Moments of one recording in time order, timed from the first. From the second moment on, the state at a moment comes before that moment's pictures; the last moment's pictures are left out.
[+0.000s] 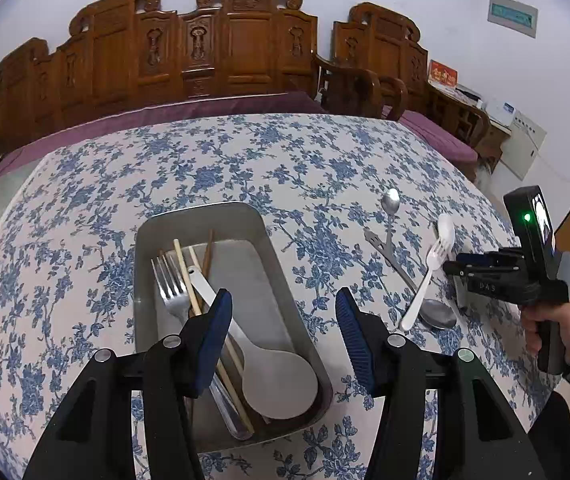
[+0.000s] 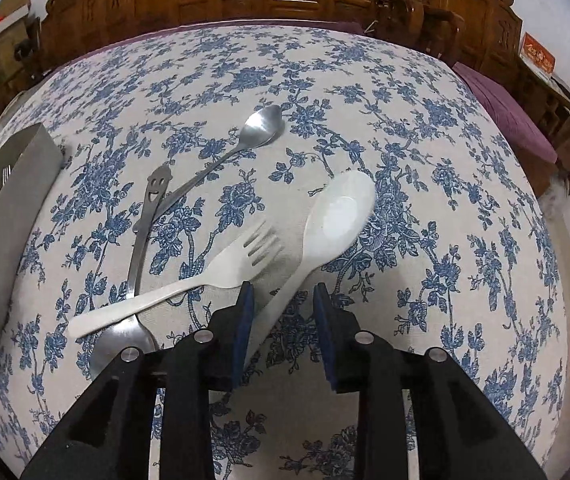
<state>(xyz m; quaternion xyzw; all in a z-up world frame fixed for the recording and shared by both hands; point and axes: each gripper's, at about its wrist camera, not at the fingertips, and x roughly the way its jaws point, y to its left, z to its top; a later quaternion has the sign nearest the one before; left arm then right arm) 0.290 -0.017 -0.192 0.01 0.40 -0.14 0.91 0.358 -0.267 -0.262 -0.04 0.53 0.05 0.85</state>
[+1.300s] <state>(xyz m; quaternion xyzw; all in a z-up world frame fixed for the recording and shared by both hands) 0.335 -0.218 -0.258 0.12 0.50 -0.21 0.83 0.307 -0.330 -0.263 -0.04 0.51 0.10 0.85</state>
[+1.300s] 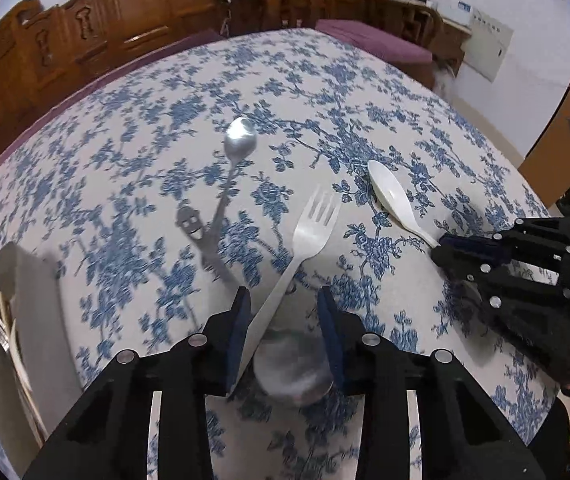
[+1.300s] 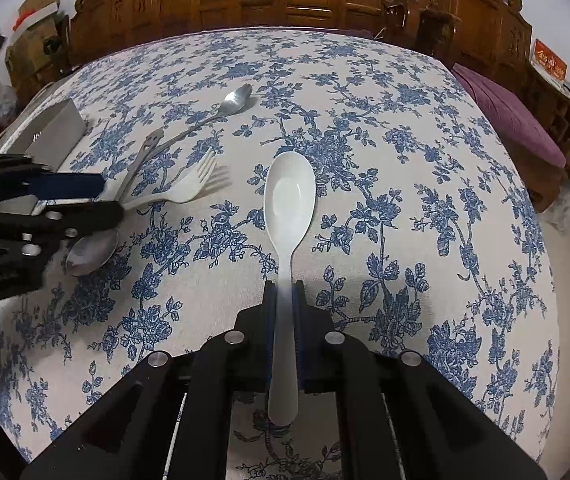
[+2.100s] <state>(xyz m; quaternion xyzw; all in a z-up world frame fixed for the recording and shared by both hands) 0.345 -0.235 -0.267 0.15 0.51 -0.23 0.81 0.308 -0.333 -0.263 -0.03 0.51 0.11 0.85</state>
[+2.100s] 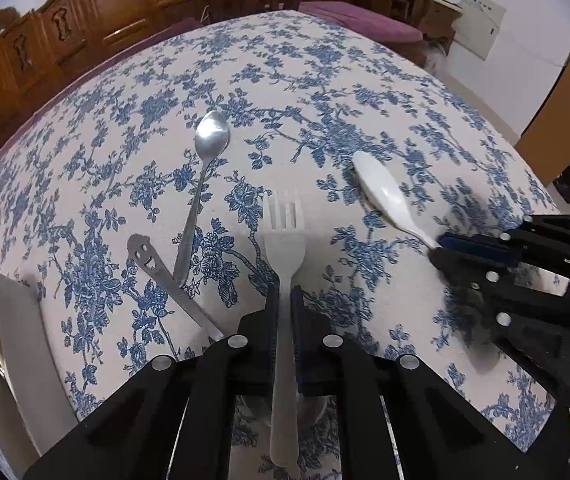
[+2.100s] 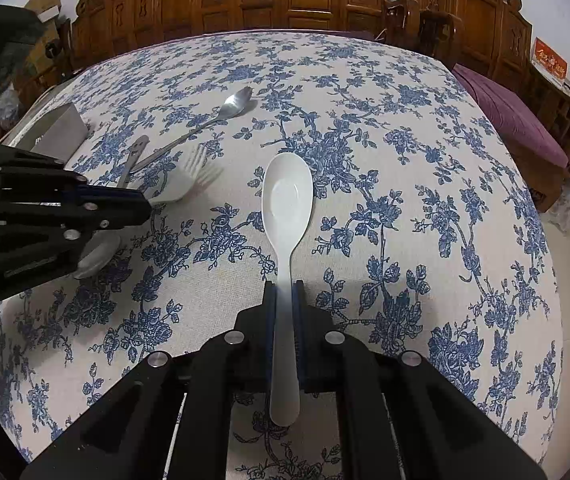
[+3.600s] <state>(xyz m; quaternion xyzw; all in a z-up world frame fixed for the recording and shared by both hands) 0.327 -0.047 -0.175 0.06 0.43 -0.15 0.89 0.290 -0.194 -0.165 -0.05 0.42 0.23 0.88</state>
